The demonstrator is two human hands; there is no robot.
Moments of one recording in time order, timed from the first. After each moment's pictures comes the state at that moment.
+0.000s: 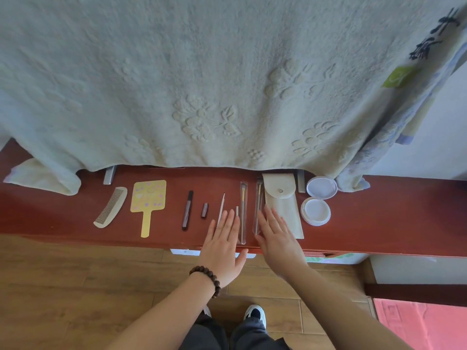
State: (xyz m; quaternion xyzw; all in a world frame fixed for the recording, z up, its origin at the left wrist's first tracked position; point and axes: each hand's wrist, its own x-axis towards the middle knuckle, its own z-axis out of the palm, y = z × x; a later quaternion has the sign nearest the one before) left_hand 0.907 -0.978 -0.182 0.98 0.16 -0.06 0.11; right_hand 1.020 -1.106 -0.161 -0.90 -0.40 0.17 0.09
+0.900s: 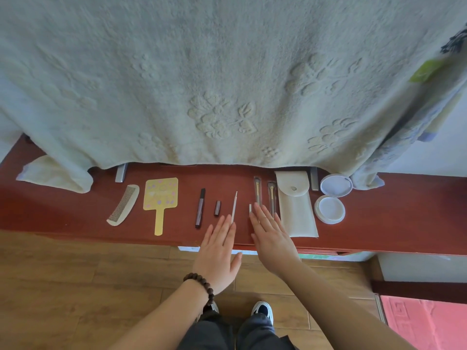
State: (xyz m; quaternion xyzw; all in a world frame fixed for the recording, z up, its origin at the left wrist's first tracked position) left_hand 0.872 -0.952 -0.185 0.98 0.16 -0.07 0.12; right_hand 0.997 -1.069 -0.173 -0.88 -0.45 0.15 0.07
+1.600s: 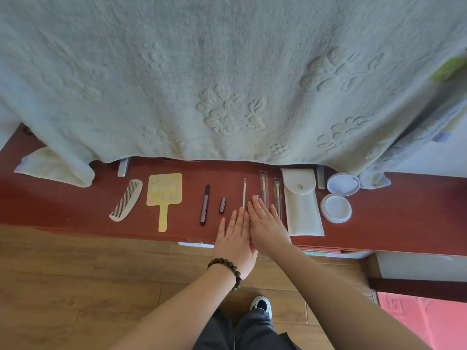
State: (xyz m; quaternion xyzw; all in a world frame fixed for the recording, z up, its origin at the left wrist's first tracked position) left_hand 0.908 -0.966 -0.183 0.96 0.21 -0.16 0.12; right_hand 1.005 -1.030 -0.180 -0.87 -0.43 0.22 0.00
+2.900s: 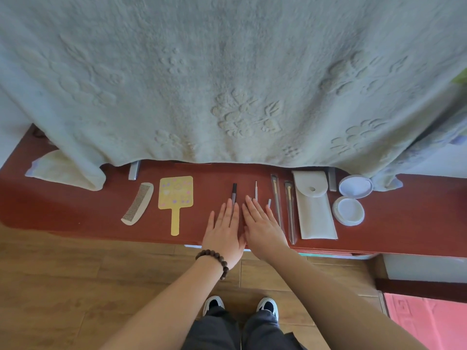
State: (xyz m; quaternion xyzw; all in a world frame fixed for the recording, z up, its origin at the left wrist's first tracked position) left_hand 0.892 -0.908 -0.186 0.96 0.22 -0.12 0.11; right_hand 0.984 -1.000 -0.180 -0.86 -0.47 0.19 0.00
